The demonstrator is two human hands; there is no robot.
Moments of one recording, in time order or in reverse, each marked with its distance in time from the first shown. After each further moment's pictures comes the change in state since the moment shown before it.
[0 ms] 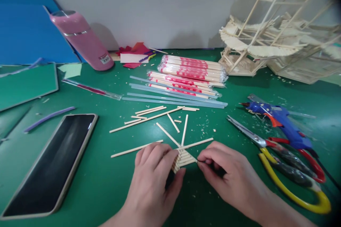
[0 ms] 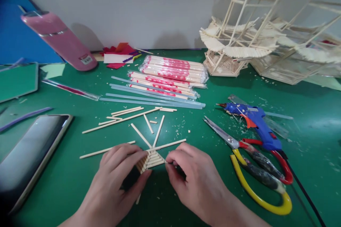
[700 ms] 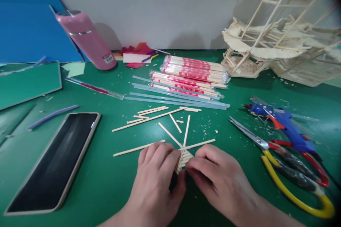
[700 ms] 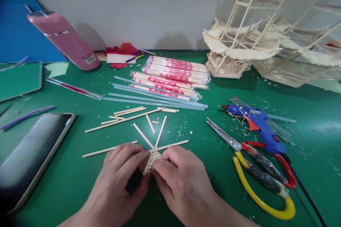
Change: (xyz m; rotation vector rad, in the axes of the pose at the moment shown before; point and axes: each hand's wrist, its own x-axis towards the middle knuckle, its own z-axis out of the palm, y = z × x) left_hand 0.002 0.003 0.002 -0.018 -0.005 -0.045; right_hand 0.006 -0.013 0.015 -0.067 0.014 -0.145
